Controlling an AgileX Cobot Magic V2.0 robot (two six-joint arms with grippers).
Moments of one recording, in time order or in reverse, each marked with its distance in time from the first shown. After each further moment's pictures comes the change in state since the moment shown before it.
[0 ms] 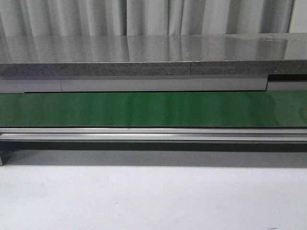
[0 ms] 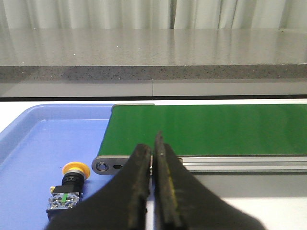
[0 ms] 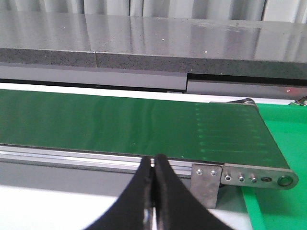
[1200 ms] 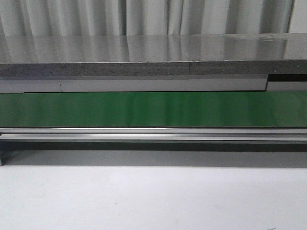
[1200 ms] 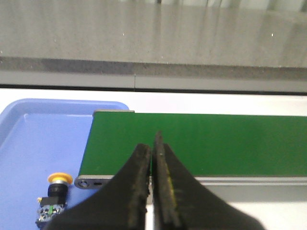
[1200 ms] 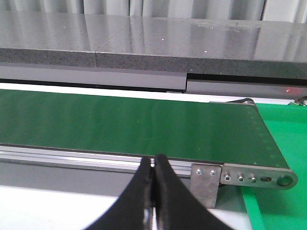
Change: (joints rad) left arm 0.000 0.384 -0.539 -0.071 0.380 0.000; right arm 0.000 0.000 0.000 0.000 0.000 0.000
